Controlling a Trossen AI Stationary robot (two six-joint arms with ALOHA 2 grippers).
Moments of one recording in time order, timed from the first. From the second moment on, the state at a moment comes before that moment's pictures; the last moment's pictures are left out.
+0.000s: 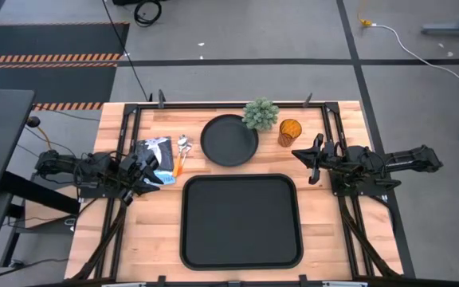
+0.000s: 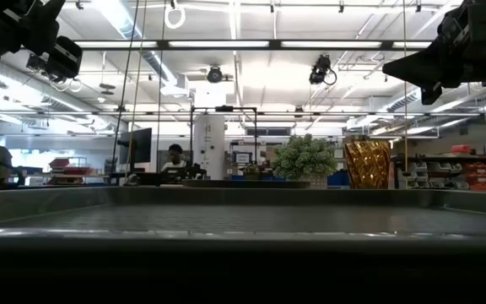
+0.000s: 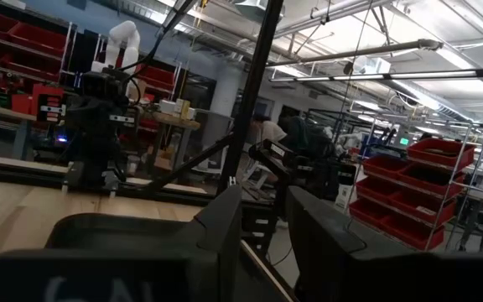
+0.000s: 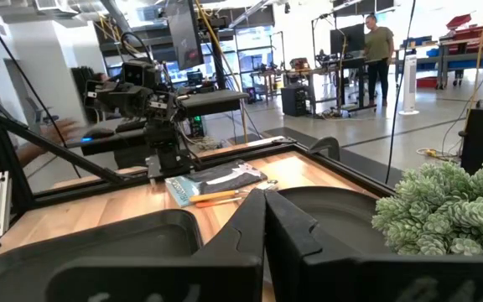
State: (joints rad) left arm -0.20 0.01 0.01 0.29 0.13 -0.33; right arm 0.08 0.16 0.05 0.19 0.36 0.10
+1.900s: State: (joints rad) left arm -0.20 0.01 0.01 0.37 0.15 -0.48; right arm 0.08 0.16 0.05 0.19 0.36 0.10
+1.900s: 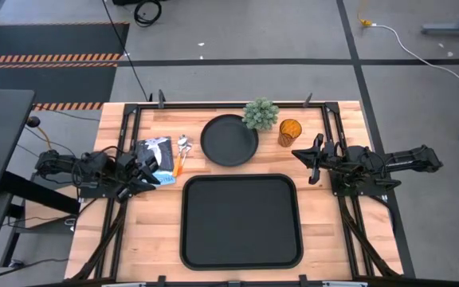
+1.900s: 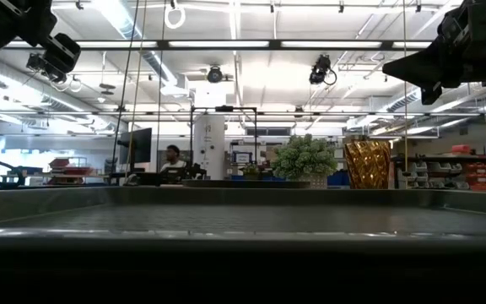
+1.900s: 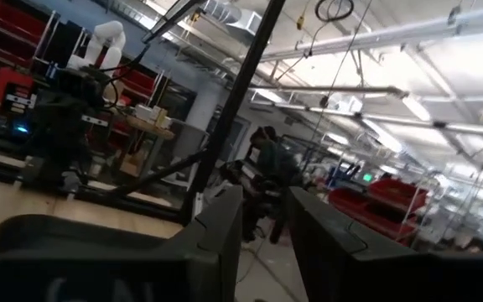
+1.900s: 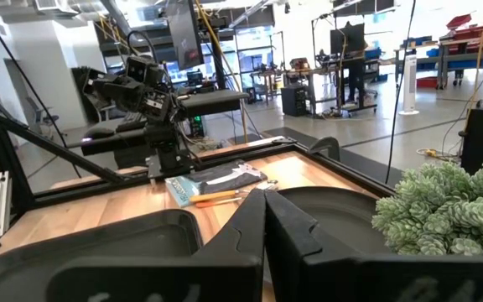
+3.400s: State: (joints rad) left arm -0.04 1.00 0.30 0.65 -0.22 -0.29; right arm 0.08 0.20 0.05 0.33 0.43 0.43
